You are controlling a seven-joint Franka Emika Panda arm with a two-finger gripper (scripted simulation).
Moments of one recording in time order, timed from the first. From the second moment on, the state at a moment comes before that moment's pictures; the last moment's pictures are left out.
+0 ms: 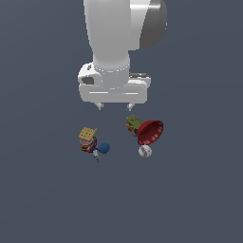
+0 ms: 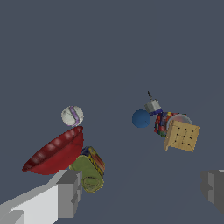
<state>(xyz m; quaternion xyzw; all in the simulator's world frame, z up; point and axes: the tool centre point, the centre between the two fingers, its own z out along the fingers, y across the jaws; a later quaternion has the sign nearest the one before) -0.001 -0.022 0.302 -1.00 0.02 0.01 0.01</state>
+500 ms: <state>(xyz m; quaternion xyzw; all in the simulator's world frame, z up) -0.002 0.003 0.311 -1.00 0.00 0.01 0.00</state>
